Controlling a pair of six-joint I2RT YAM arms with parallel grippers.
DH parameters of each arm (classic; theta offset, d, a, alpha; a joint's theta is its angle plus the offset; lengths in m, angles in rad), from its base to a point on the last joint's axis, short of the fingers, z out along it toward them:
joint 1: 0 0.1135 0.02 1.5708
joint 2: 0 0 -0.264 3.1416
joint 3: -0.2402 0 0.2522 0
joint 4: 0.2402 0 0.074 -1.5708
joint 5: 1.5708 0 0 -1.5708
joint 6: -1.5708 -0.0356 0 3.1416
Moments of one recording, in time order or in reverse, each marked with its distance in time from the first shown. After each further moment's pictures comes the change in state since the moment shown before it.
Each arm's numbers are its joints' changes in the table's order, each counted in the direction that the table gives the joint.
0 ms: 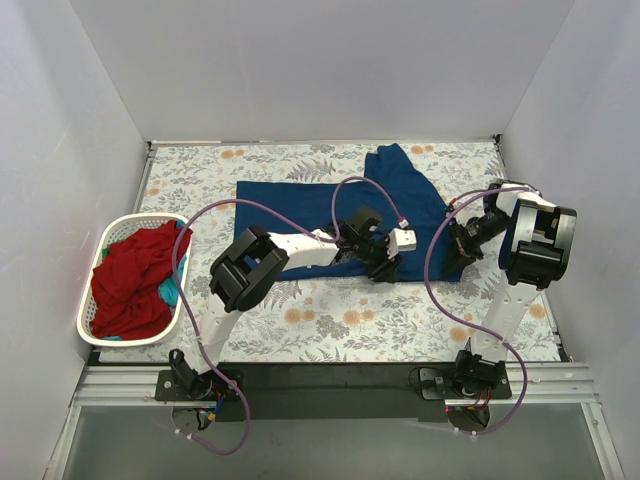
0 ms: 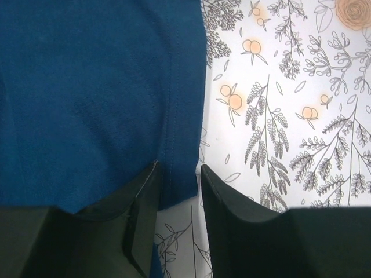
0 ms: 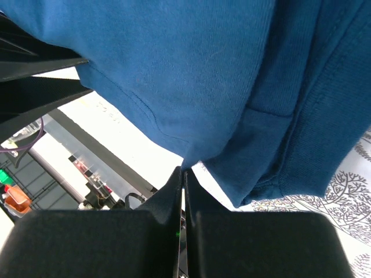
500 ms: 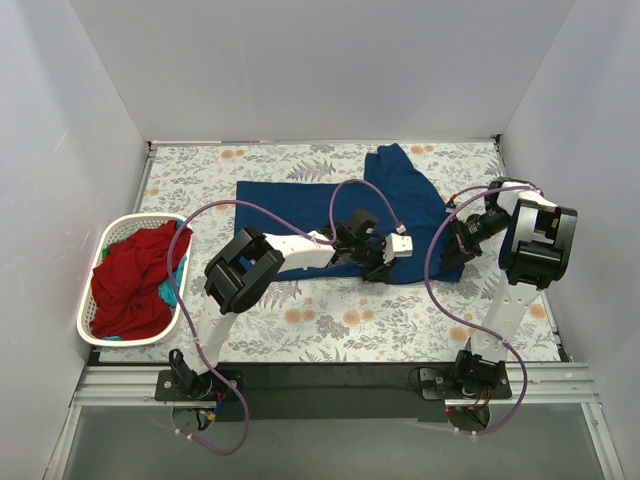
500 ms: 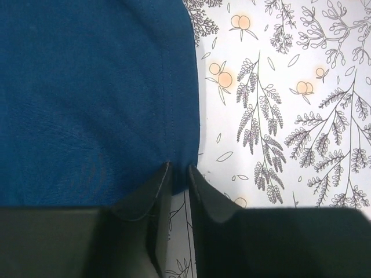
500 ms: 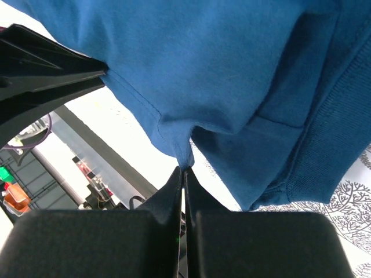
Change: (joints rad) left arm -0.003 0.048 0.063 0.019 -0.001 -0.082; right arm -0.002 0.000 -0.023 0.011 -0.056 0.026
